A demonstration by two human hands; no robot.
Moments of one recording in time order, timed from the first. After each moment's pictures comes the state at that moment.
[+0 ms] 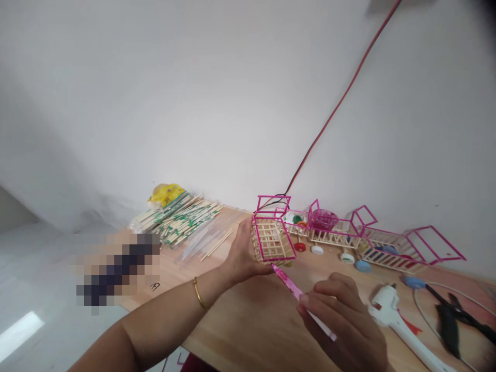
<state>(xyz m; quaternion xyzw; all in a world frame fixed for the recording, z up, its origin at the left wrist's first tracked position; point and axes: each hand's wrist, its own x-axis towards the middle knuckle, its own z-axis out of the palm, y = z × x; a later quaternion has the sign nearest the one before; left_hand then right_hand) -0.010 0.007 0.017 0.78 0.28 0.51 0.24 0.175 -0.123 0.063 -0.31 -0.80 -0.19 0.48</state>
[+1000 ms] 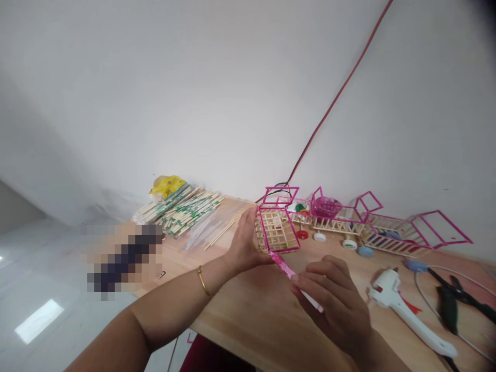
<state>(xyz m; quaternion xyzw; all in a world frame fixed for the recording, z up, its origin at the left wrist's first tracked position) -0.013 0.015 -0.001 0.82 0.27 0.49 0.15 0.171 -0.119 0.047 -0.31 -0.81 -0.16 0.46</state>
